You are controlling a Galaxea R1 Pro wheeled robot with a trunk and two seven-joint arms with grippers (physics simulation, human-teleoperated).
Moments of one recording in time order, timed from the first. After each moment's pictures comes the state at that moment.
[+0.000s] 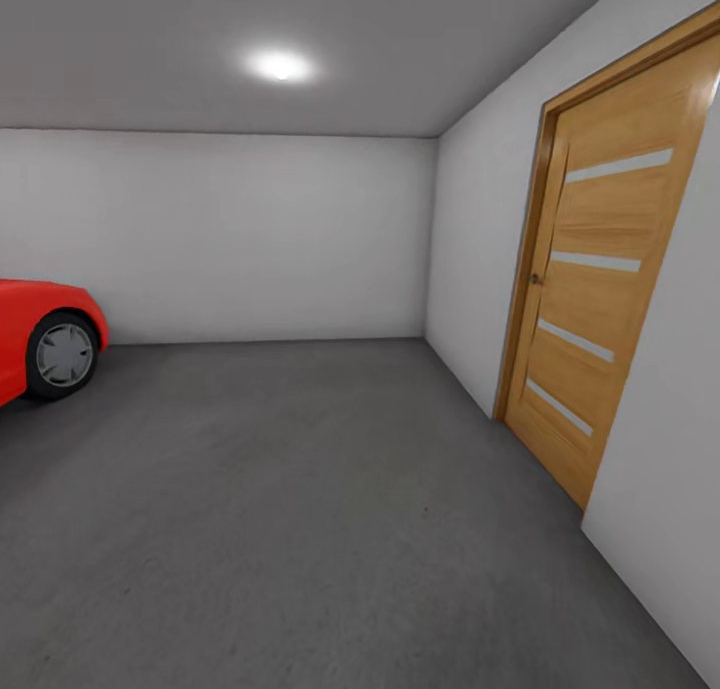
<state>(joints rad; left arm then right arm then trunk) 0.00 0.03 -0.01 -0.09 0.38 -0.08 0.01 0.00 -0.01 0.02 0.01 0.03 -0.16 -0.02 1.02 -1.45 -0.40</state>
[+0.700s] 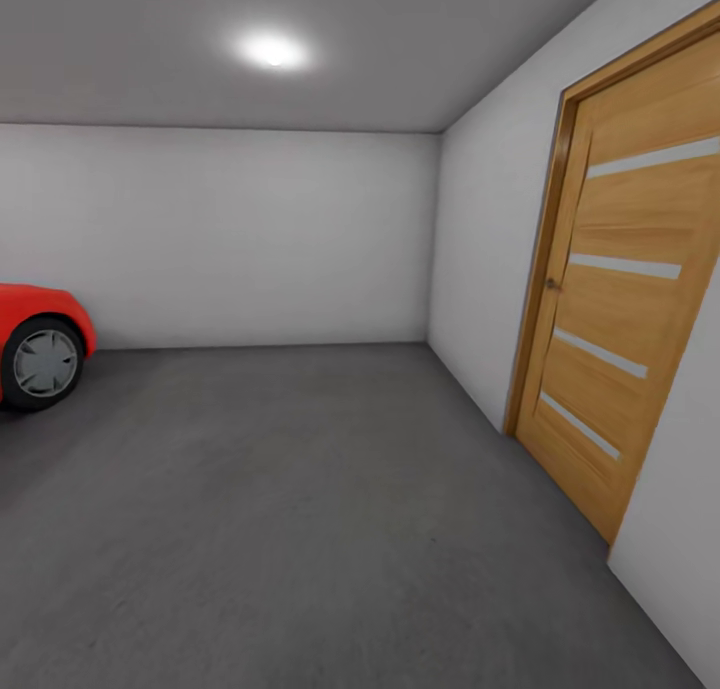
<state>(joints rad) 0.00 0.03 -0.01 -0.09 0.38 -0.08 0.01 0.00 -0.01 0.02 0.01 0.03 -0.16 -0.02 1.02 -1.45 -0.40</state>
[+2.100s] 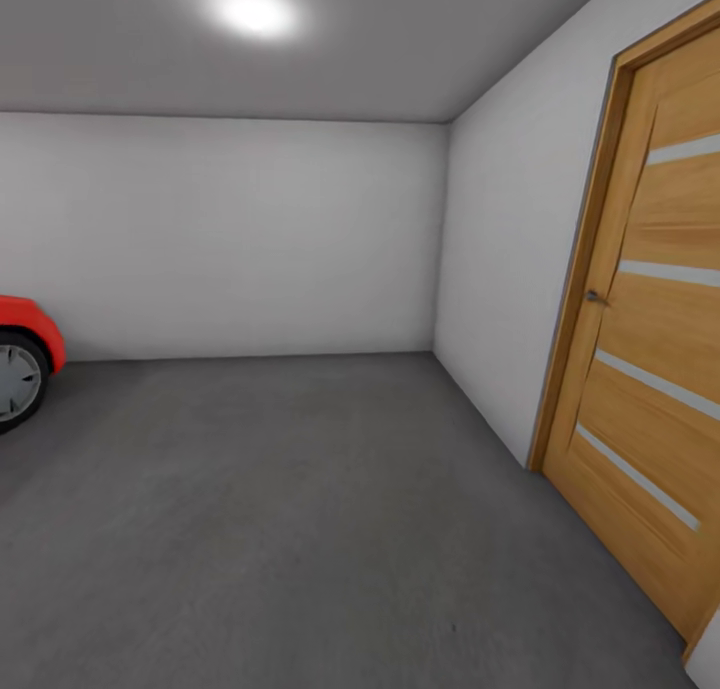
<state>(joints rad) 0.00 0.03 -0.01 -0.09 0.38 -0.08 0.01 0.00 -0.01 0.02 0.01 0.03 -0.16 -0.01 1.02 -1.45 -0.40</state>
